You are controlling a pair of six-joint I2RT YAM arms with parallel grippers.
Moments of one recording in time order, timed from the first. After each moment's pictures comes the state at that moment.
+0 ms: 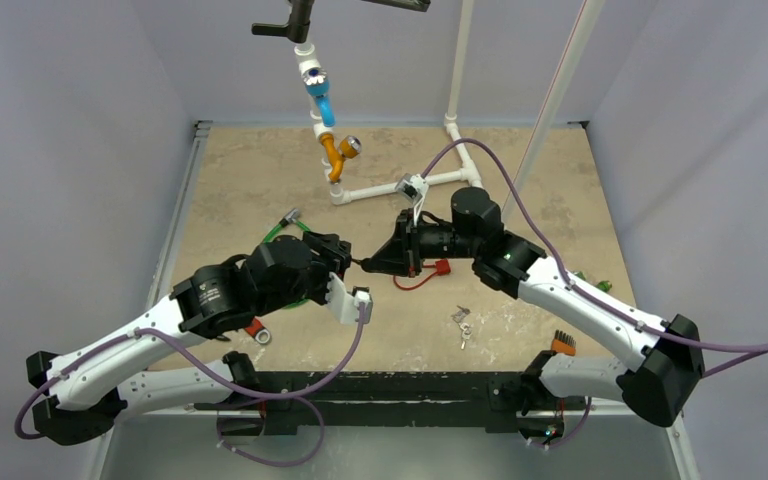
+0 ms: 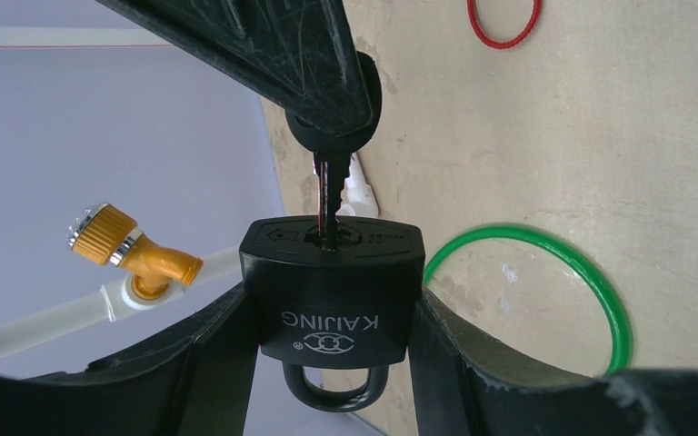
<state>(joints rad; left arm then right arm) -1.07 0.89 1.09 -0.78 -0.20 1.10 0.78 1.19 0.98 -0.02 -0.66 0.49</state>
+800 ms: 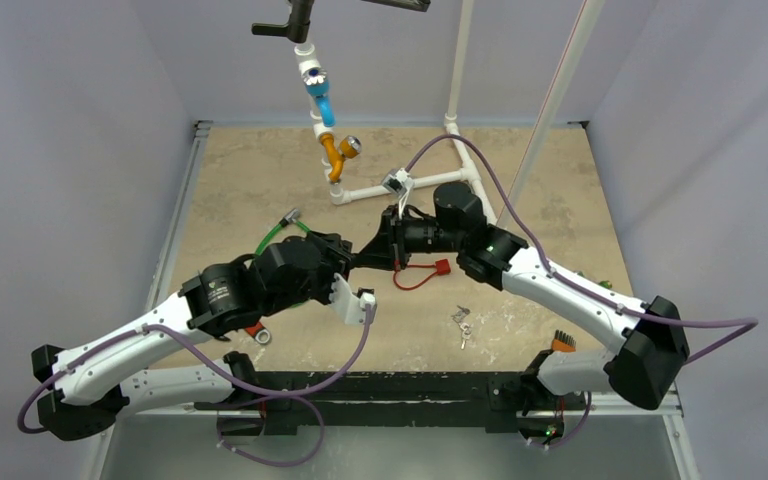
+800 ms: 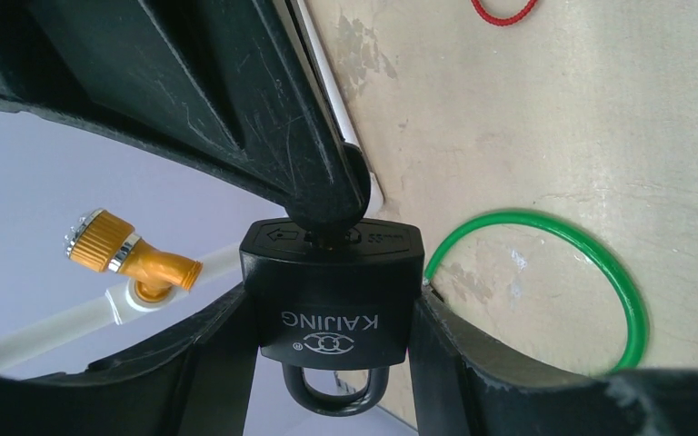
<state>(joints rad) -1.08 0.92 1.08 -0.78 -0.25 1.14 0.81 1.30 1.03 0.02 -0.62 0.54</state>
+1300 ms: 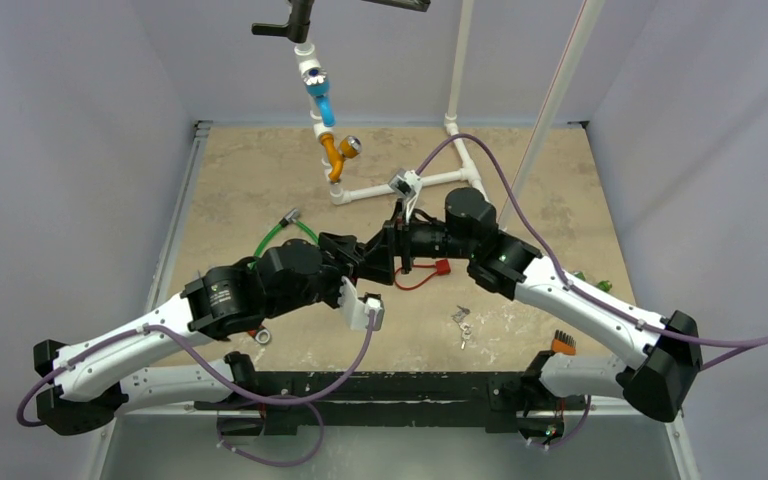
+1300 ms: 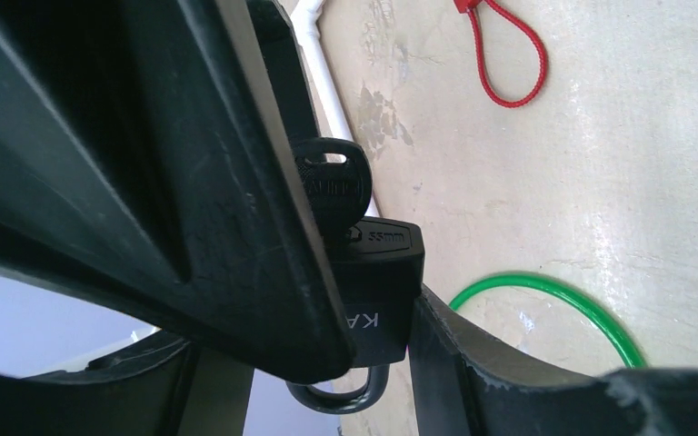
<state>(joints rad) -1.13 0.92 1.08 -0.70 -0.21 1.11 0.84 1.23 1.03 0.02 -0.57 0.53</state>
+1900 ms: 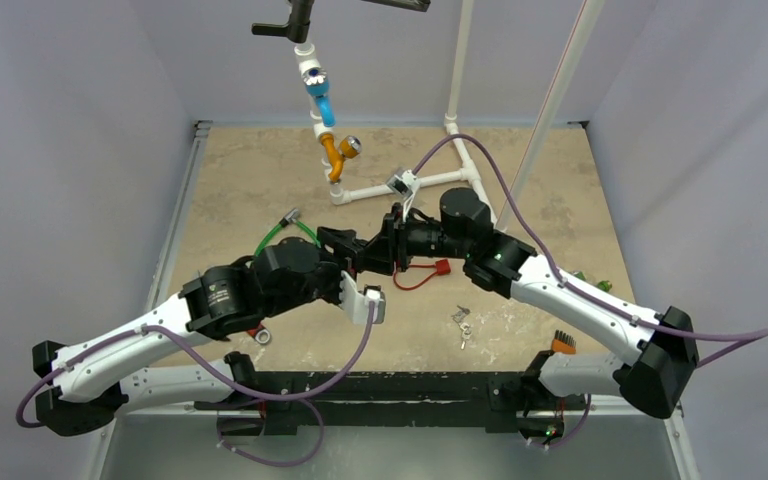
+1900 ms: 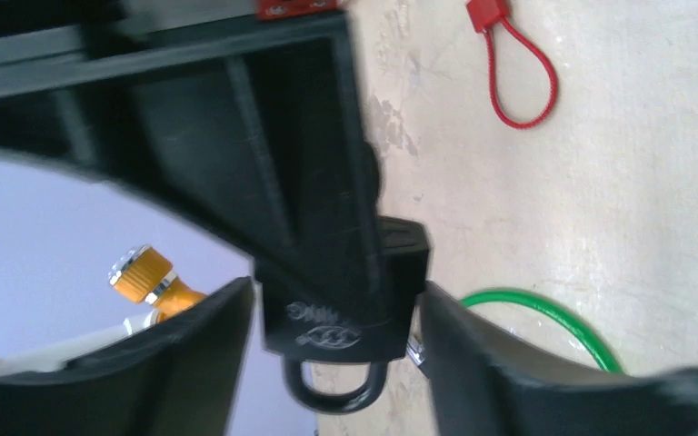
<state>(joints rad) -1.13 0.92 1.09 -0.66 -0.22 1.05 0.84 1.24 1.03 0.02 -0.52 0.54</state>
